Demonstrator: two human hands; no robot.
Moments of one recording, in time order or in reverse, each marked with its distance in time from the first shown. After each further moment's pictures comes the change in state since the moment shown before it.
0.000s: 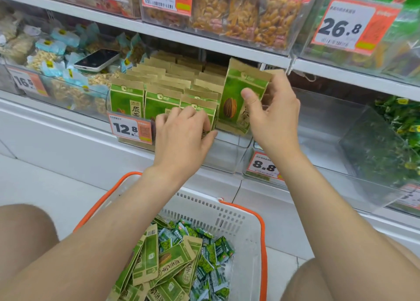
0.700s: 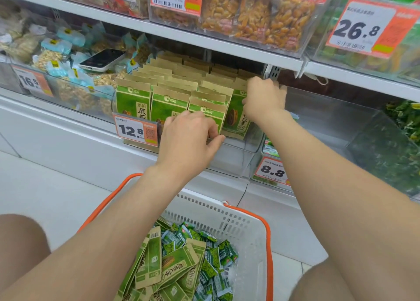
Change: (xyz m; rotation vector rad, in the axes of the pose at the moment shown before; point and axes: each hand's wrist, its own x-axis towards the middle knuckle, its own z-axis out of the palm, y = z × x) left_hand 0.010 -0.011 0.002 -0.064 -0.063 0.014; right_hand 0.072 0.020 0.052 -0.986 -0.448 0.103
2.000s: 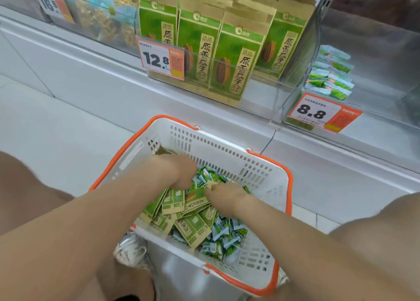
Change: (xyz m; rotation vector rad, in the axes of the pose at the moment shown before) left_hand -0.137 -0.076 0.060 0.397 -1.395 -0.002; right_hand -0.271 -0.057 0.208 -0.121 -0.887 -0.916
